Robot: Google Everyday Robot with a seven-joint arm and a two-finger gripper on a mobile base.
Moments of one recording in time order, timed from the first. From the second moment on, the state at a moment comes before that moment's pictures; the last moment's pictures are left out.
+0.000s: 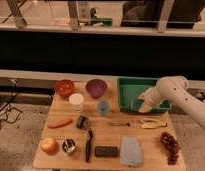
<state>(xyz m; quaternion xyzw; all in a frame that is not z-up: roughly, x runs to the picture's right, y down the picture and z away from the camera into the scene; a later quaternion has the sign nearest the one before) 0.242 0.076 0.820 -0.20 -0.12 0.08 0.97</state>
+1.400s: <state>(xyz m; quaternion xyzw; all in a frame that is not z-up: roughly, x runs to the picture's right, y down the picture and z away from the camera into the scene) 0.258 0.051 0.916 -0.19 -0.08 0.14 0.97</state>
